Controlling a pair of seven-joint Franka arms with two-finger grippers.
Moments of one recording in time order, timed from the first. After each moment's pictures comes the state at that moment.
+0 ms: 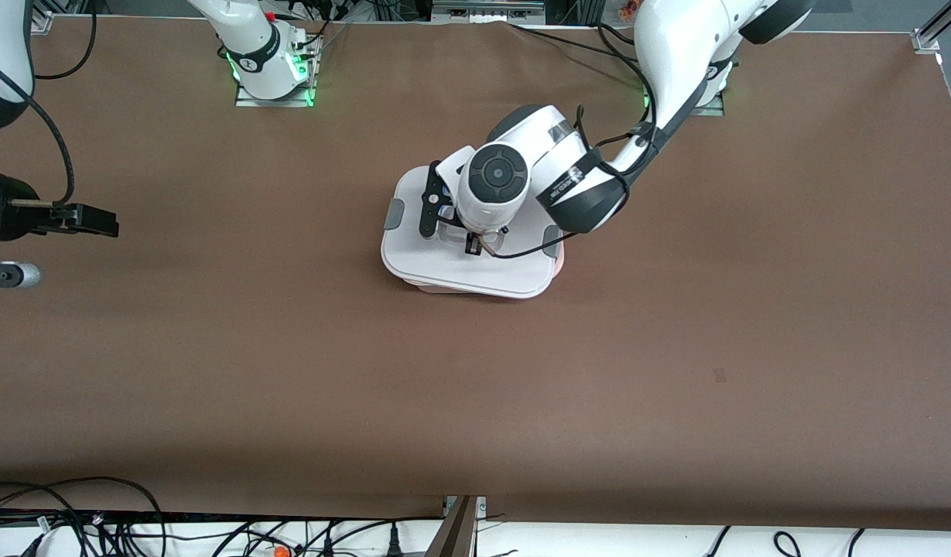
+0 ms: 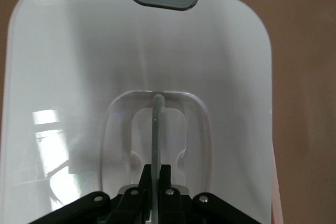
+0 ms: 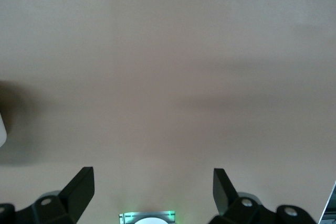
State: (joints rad) left arm -0.40 0.76 -0.51 -1.24 0.08 1.83 0.85; right arm -0.08 0.35 0.15 -1.17 -0.13 1.30 0.04
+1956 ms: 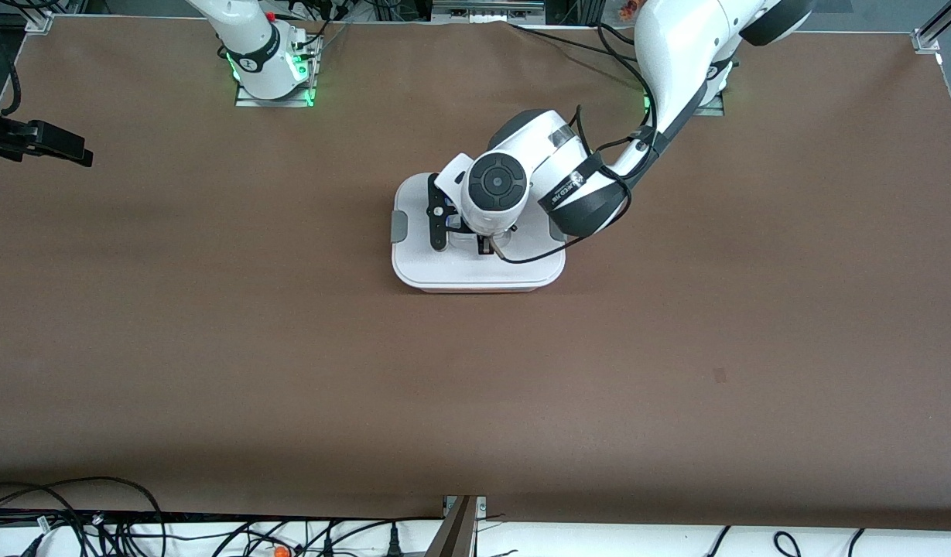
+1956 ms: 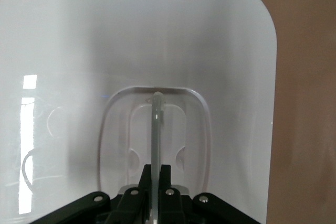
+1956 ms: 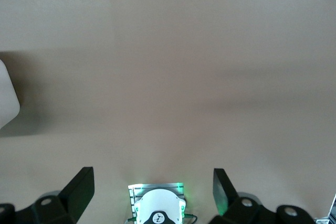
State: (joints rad) left arm -0.39 0.76 -0.50 -1.24 0.08 1.77 0.68; right arm -0.01 0.08 -0.04 -1.44 -0.03 1.31 0.00
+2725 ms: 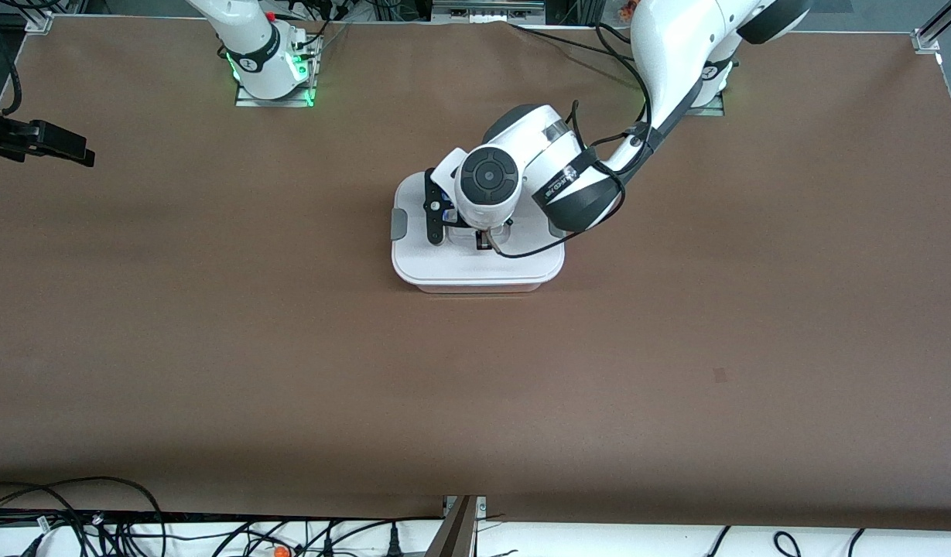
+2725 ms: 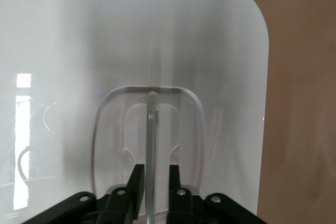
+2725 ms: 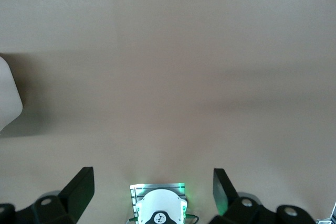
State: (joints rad) left arm -0.40 0.75 -0.50 -1.24 0.09 1.75 0.65; right arm -0.01 0.08 -0.04 -1.44 -0.02 1.31 0.00
